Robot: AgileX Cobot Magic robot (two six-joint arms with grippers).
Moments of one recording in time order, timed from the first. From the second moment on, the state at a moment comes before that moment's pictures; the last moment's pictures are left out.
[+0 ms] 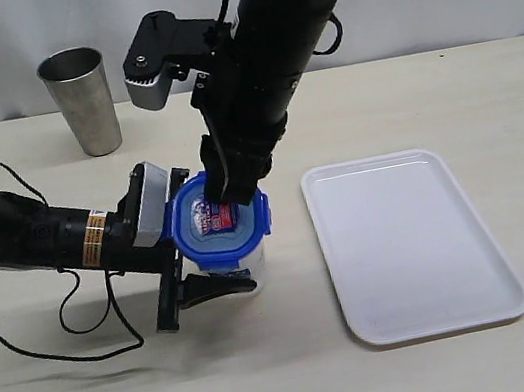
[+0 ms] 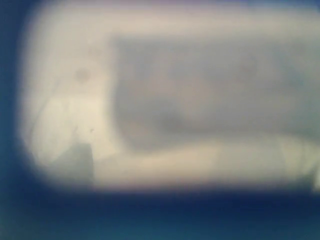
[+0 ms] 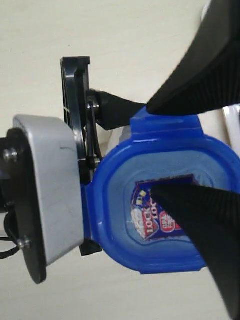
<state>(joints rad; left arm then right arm) -0.25 2.22 -1.03 1.55 -1.19 -0.18 0.62 1.90 -1.67 0.27 1.13 -0.83</state>
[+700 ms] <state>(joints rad) -0.25 2.22 -1.03 1.55 -1.19 -0.19 0.54 1.99 -1.68 0.46 1.17 -0.75</state>
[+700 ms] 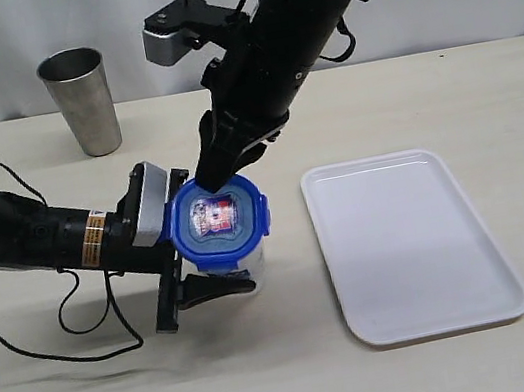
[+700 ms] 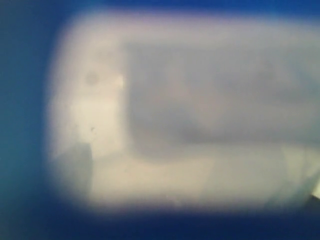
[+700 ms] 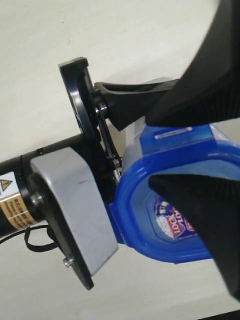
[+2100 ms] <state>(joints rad) -0.26 2.22 -1.03 1.38 -1.05 -0.44 0.38 1.81 -1.69 0.38 1.07 -0.38</state>
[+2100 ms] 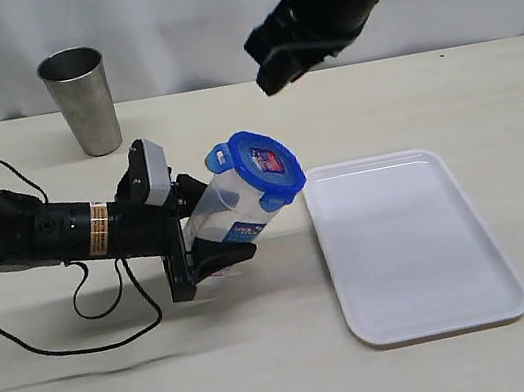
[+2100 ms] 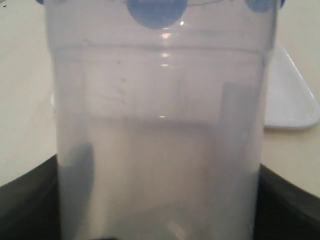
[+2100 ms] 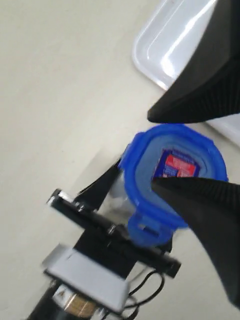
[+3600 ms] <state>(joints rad) -0.25 2.22 -1.03 1.34 -1.02 -0.47 0.65 1.97 -1.69 0.02 1.01 0.00</state>
